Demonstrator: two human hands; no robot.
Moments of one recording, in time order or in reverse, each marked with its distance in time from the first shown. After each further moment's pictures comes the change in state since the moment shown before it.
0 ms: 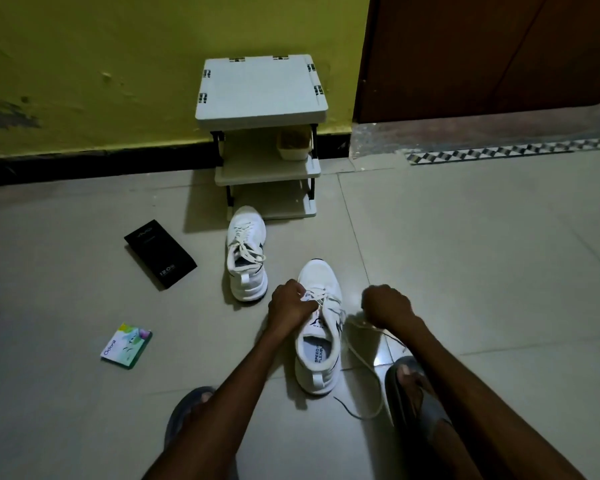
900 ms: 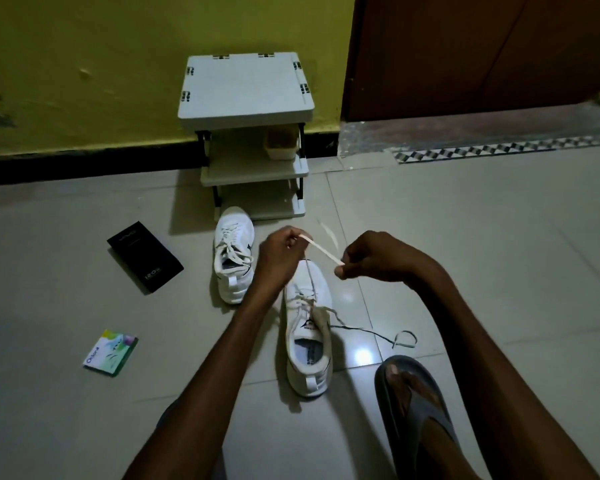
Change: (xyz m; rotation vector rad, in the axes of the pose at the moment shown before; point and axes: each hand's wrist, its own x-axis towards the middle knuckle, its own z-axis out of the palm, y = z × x) left_hand 0.005 0.081 -0.055 -0.358 0.111 0.307; right_hand -0.044 -0.018 -0.136 0.423 -0.060 -0.276
